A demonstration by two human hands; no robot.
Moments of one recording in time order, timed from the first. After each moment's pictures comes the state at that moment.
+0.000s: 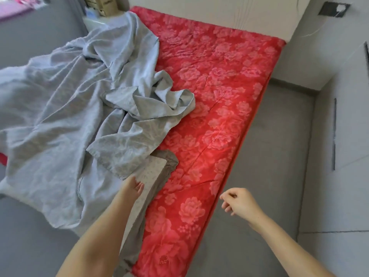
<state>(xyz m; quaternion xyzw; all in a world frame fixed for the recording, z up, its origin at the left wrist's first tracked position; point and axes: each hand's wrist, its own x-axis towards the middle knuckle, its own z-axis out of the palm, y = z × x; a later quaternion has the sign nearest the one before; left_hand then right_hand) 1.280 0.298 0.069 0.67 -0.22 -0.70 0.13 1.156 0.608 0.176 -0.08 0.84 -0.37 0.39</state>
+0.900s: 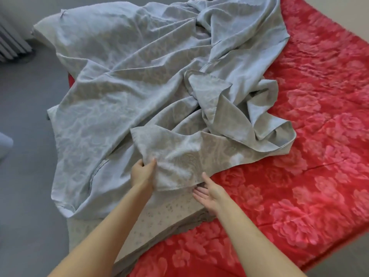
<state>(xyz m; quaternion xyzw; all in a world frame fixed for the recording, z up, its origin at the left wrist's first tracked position) 1.249 0.180 0.032 0.71 -0.26 -0.55 0.35 1.080 0.251 0.007 0.13 0.59 -0.42 0.68</state>
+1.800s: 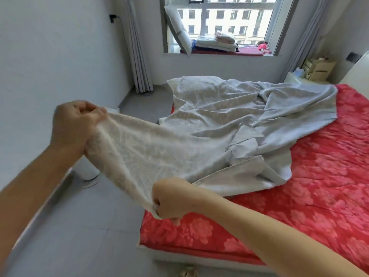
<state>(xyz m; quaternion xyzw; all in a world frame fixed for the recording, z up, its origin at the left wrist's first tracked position) 1.410 0.593 0.455 0.70 -0.43 -0.12 0.55 1.206 0.592 0.403 -0.92 0.27 0.16 0.23</state>
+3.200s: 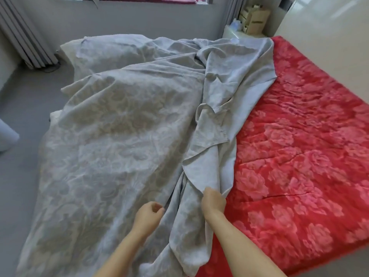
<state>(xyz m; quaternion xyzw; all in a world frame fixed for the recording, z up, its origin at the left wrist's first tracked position) 1.129 0.315 0.049 0.71 -0.52 -0.46 0.12 0.935 0.287 0.031 -0.55 0.82 0.03 0.17</state>
